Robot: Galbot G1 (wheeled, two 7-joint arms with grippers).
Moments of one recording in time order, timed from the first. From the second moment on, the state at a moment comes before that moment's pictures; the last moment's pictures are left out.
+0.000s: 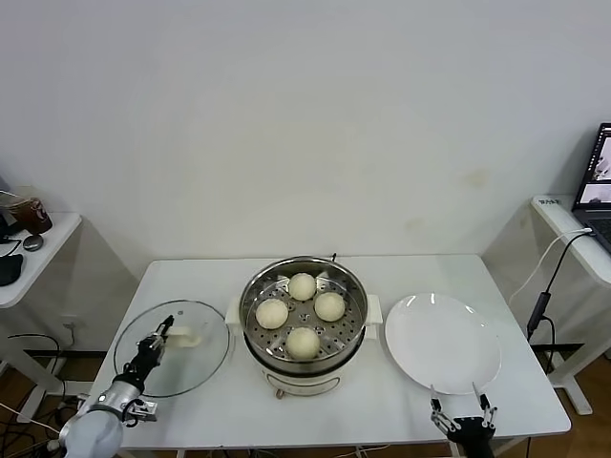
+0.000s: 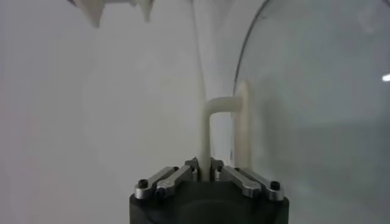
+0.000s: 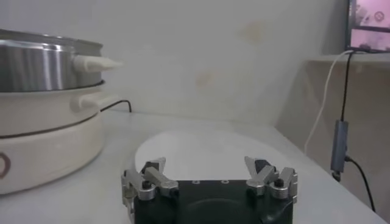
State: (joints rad) left arm 1.24 -1.06 -0.57 -1.40 1.24 -0.23 -0.32; right arm -1.72 1.54 0.79 1.86 0.05 0.21 -0.22
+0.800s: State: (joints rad) left arm 1.41 -0.86 -0.57 -2.08 0.90 0.27 0.01; right arm -1.72 1.53 0.70 1.82 -0.02 0.25 -0.21
